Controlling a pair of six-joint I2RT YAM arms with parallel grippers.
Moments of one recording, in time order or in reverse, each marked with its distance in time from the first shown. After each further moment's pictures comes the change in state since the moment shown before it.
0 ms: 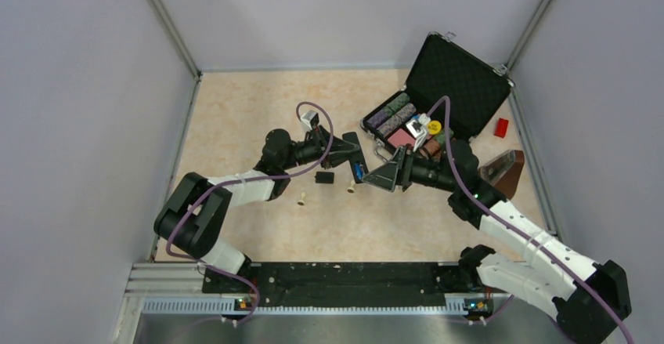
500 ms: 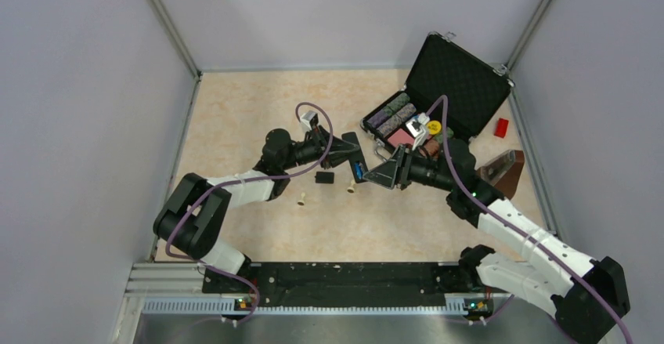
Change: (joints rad) left arm 0.000 -0.006 0.000 -0.021 -0.005 0.004; right arm -0.005 0.022 0.000 -0.002 0.048 0.008
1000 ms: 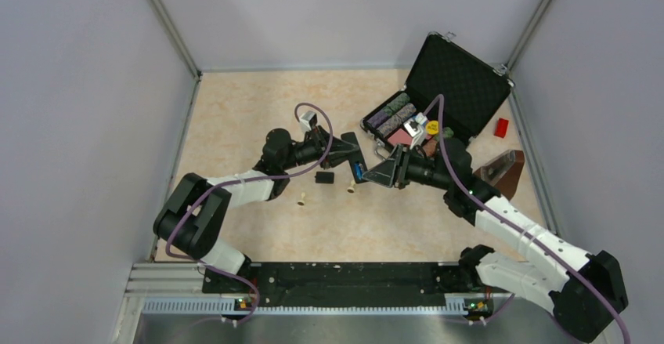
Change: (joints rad) left arm 0.003 0.000 0.000 -0.024 -0.014 0.026; right arm 0.000 0.029 0.000 -0.003 0.011 0.026
